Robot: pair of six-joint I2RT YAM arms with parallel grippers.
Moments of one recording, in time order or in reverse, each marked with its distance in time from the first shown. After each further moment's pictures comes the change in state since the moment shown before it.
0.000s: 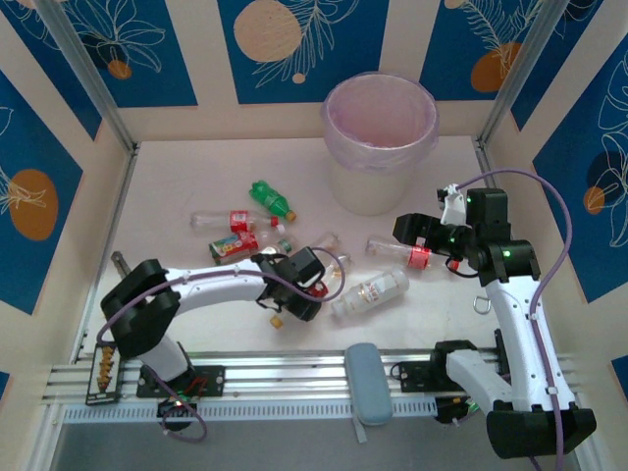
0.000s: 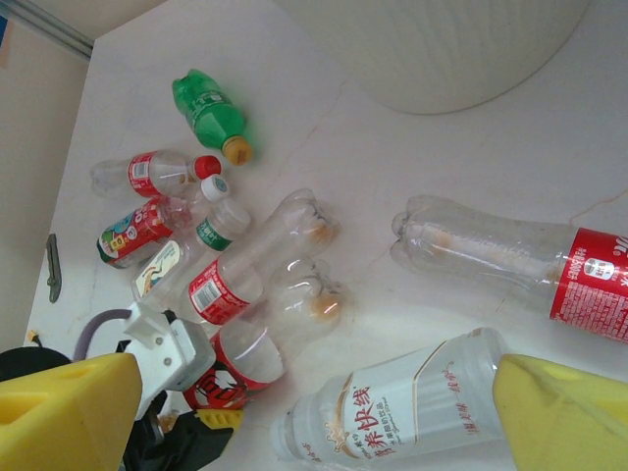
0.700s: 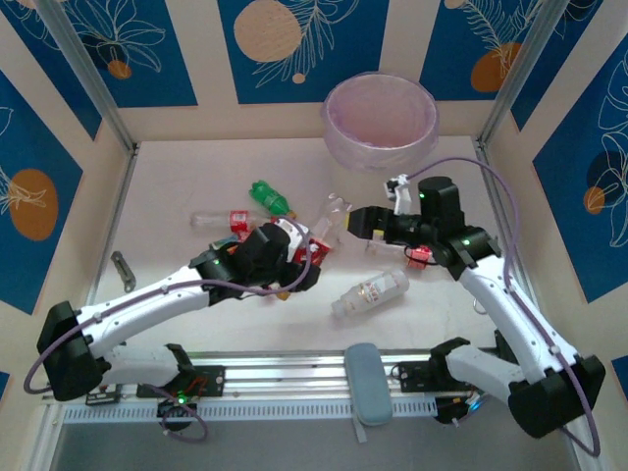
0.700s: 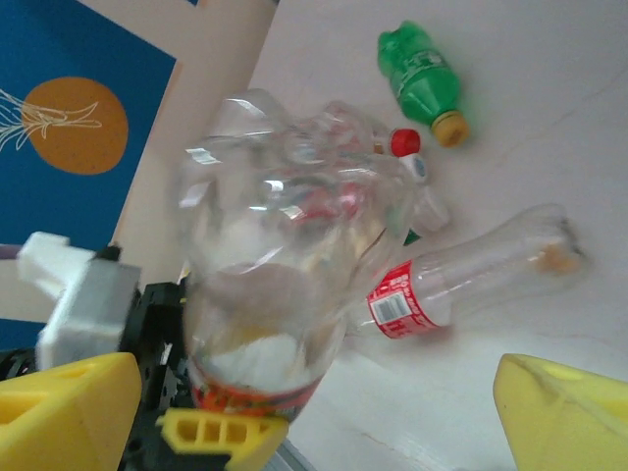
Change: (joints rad) left arm 0.060 -0.397 -0.026 0.154 -0.005 -0.033; right arm 0.338 0.149 -0.057 0.407 -0.117 0.244
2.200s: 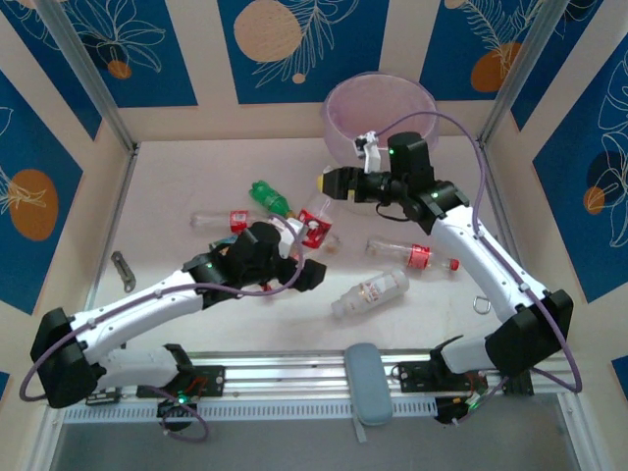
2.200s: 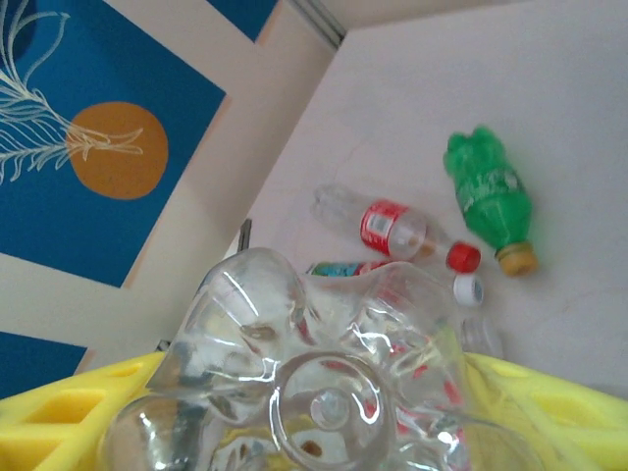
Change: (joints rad) left arm 0.034 -0.055 -0.049 0.104 0.029 0.004; right arm 0.055 0.316 0.359 0.066 0.003 -0.073
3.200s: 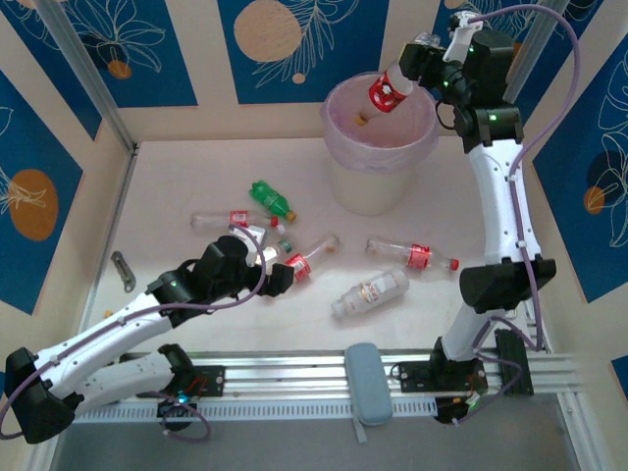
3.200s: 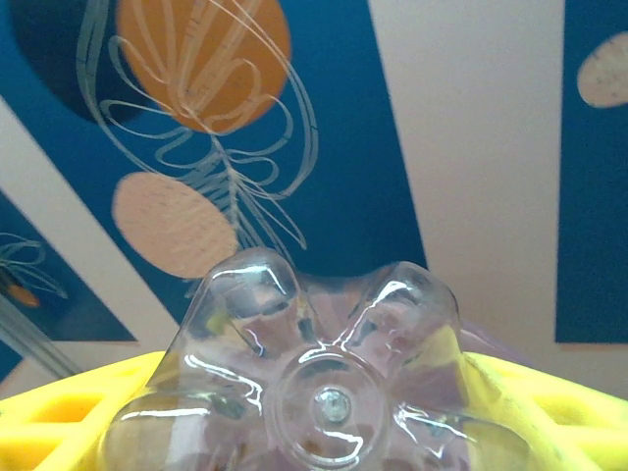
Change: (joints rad) left arm 0.067 -0.237 -0.139 -0.133 -0.092 -0.084; right arm -0.348 0.394 0.819 -0.091 0.370 -0.207
